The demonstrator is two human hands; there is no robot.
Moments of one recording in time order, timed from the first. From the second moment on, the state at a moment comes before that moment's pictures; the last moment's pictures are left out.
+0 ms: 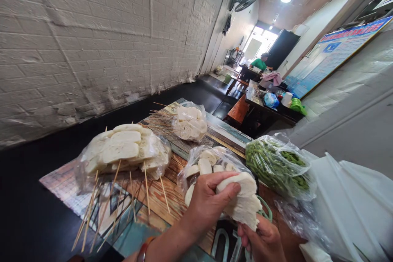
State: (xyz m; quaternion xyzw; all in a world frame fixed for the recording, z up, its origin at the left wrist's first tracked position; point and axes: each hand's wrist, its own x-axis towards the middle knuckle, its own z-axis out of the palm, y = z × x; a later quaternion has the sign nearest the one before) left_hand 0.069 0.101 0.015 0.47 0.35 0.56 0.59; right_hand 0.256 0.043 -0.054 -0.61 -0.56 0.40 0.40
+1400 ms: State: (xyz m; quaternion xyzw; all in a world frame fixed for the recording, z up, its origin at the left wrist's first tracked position) left_hand 0.071 0.104 0.006 0.42 0.32 0.55 0.65; right_hand 0.250 0.041 -0.047 -0.62 -0.55 0.37 0.41
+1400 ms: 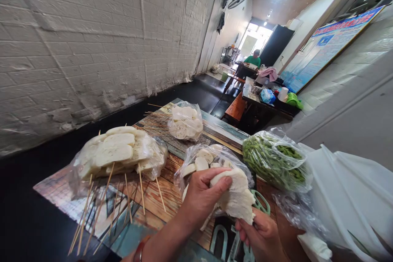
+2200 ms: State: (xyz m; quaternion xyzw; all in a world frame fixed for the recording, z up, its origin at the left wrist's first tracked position) left_hand 0.079 0.131 -0.003 0.14 0.21 0.47 0.85; right_hand 0.251 0.048 -0.036 -0.57 -0.42 0.54 0.45
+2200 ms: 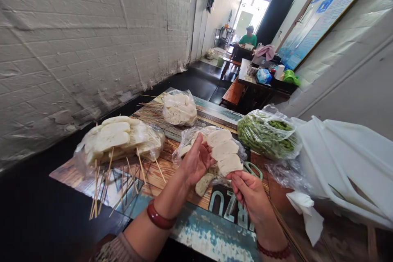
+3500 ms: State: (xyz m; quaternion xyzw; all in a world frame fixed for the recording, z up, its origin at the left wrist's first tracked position) left_hand 0.088 0.131 -0.017 0.20 0.23 0.51 0.81; right_hand 0.247 0.047 -0.032 -0.58 -0.62 0.36 0.39
